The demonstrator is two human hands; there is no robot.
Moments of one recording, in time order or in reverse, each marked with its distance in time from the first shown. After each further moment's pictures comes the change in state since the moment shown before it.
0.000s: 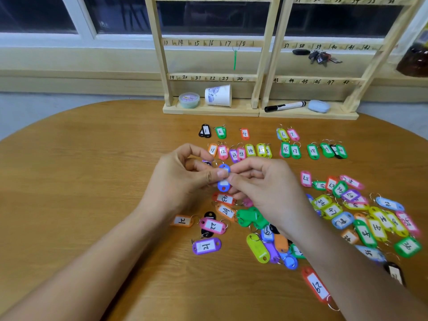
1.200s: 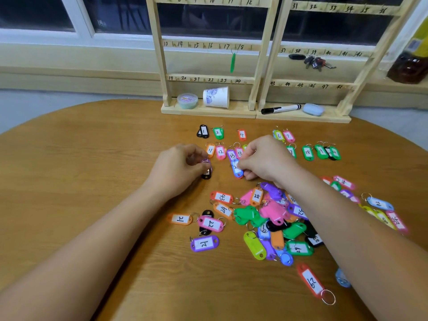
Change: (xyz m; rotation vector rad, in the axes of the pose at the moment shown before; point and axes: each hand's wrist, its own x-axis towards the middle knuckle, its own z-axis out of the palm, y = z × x) left_hand 0.053 -0.026 -0.020 0.820 0.002 0.174; right_hand 0.087 0.006 -0.015 -0.514 0.031 0.208
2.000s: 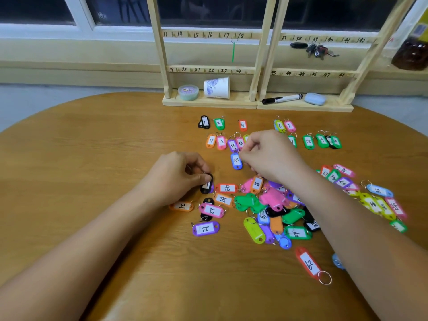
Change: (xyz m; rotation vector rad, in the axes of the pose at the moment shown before) left_hand -0.035 -0.001 -0.009 0.030 -0.182 -0.001; right_hand -0.030 0.009 -0.002 -0.085 0.092 -0.186
